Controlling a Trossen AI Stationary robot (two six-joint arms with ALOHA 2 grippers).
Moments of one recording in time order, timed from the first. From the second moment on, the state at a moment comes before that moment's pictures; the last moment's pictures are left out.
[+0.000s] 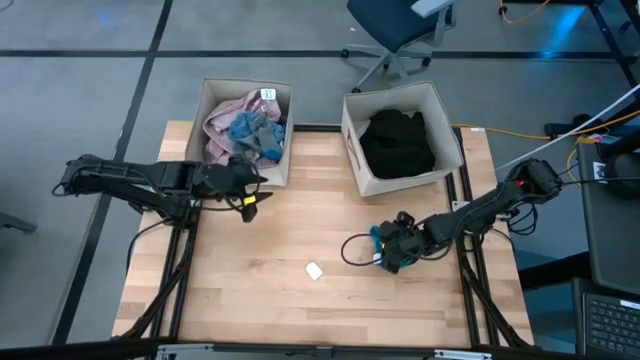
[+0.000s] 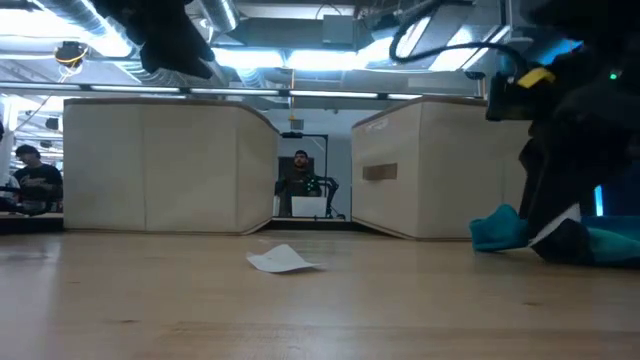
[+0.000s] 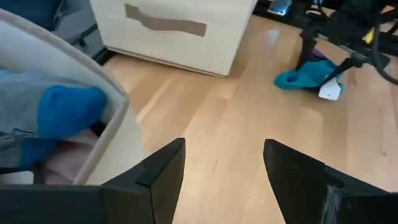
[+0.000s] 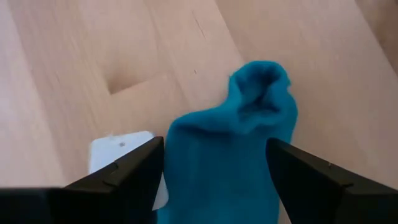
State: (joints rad) left arm -0.06 0.88 0.79 -0.51 -0.38 -0.33; right arm 0.43 1.43 0.68 -0.43 0.29 0.77
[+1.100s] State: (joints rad) left arm -0.09 0.88 0.79 -0.51 -0.38 -0.33; right arm 0.64 1.67 0.83 -0.49 0.29 0.88
